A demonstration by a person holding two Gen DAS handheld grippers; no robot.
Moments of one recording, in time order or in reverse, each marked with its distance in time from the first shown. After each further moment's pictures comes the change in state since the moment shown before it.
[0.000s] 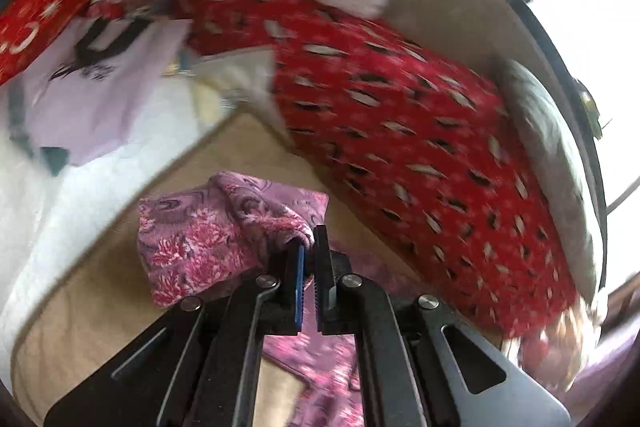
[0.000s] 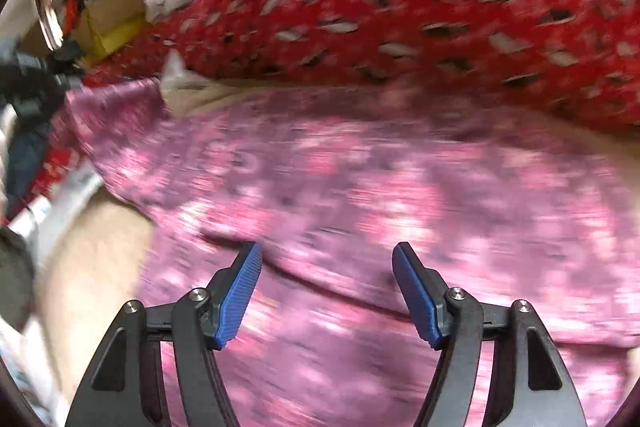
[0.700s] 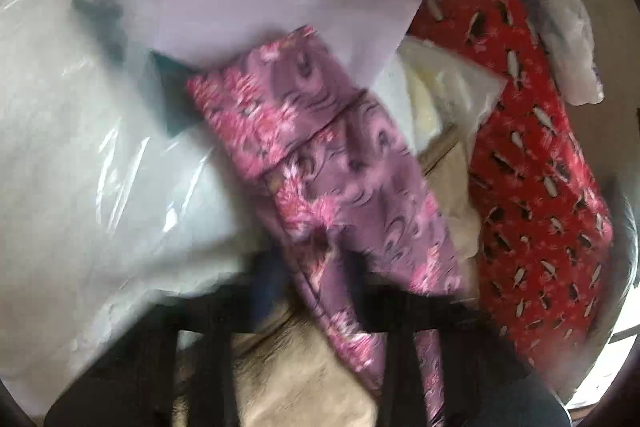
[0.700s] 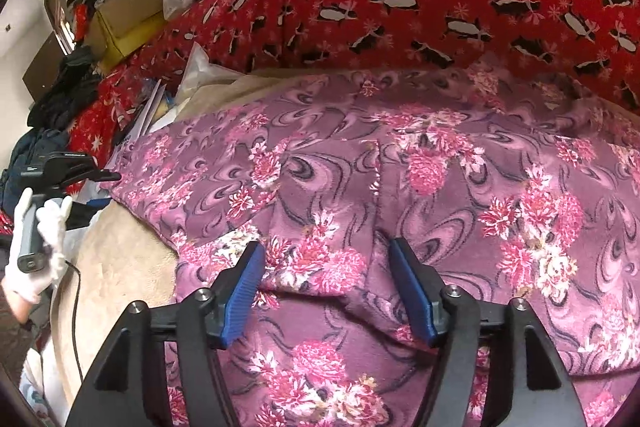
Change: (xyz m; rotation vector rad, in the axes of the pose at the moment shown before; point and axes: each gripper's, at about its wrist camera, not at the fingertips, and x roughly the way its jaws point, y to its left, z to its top) left arm 0.090 0.220 0.013 -0.443 0.086 0.142; right arm 0.064 0.051 0.015 0.053 0.012 0.193
